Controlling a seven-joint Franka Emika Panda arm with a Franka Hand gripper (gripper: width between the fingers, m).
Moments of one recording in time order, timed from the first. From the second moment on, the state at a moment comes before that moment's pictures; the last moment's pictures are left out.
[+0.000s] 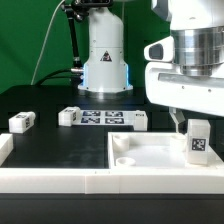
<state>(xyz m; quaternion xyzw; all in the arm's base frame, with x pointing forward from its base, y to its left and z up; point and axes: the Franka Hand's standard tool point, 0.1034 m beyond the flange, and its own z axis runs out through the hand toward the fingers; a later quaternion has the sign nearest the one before) 0.626 0.127 0.071 -0.92 0.38 0.02 0.06</state>
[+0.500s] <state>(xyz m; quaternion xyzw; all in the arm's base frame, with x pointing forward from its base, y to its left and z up) 0.627 0.123 0.071 -0.99 0.10 0.00 0.04</state>
